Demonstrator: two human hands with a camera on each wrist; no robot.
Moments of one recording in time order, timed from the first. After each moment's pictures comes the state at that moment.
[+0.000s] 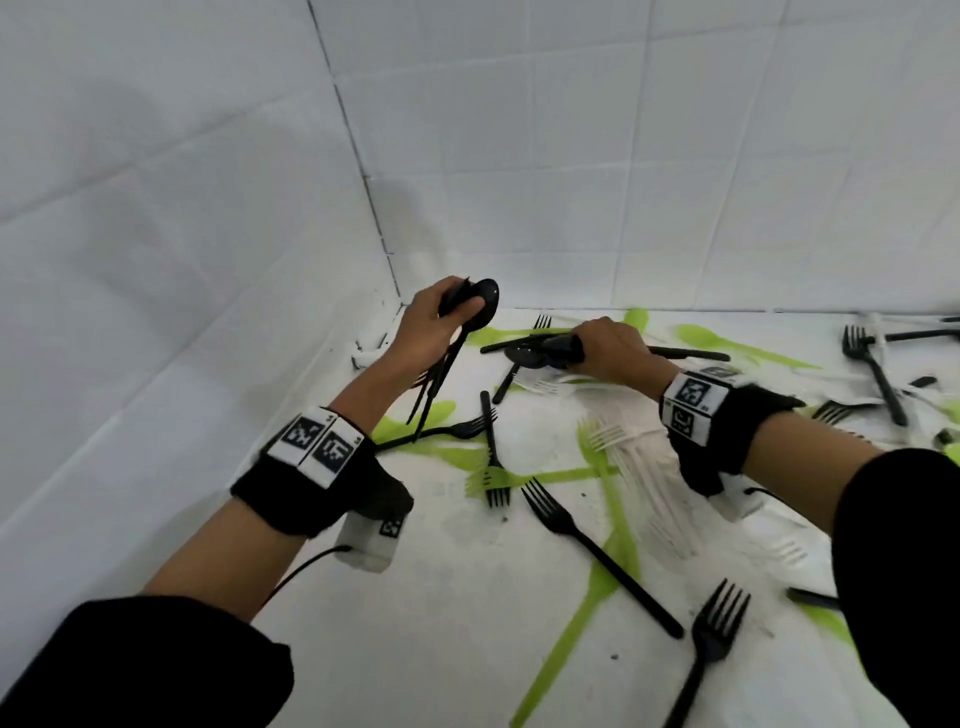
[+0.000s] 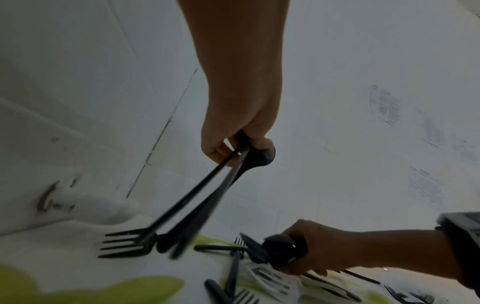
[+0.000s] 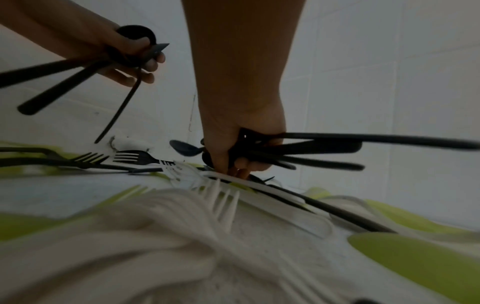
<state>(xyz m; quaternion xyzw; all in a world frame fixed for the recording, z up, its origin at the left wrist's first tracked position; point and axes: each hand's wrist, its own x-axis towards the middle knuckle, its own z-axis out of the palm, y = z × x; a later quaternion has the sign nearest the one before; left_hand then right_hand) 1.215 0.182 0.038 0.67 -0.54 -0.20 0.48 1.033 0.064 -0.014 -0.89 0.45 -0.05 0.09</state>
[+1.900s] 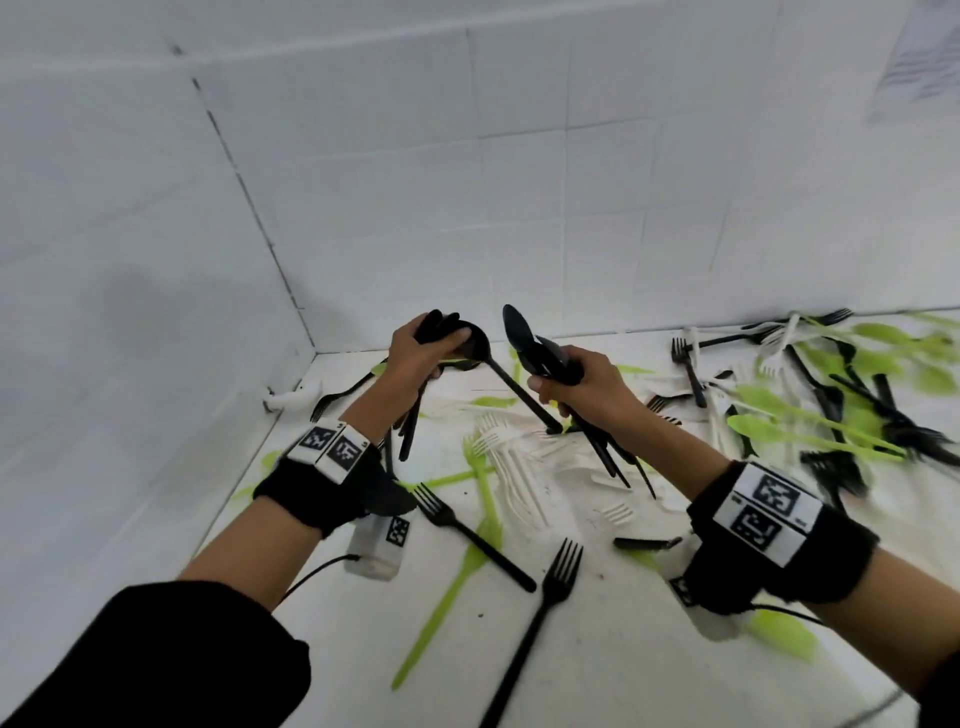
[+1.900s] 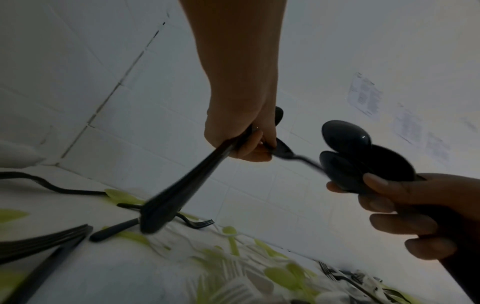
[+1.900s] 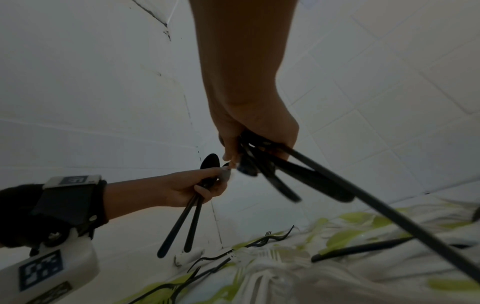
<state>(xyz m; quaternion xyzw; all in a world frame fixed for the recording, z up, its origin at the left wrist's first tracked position) 1.106 0.158 0.041 0.59 -0.43 -0.34 0.59 0.893 0.156 0.033 -0.68 0.41 -0.37 0.48</state>
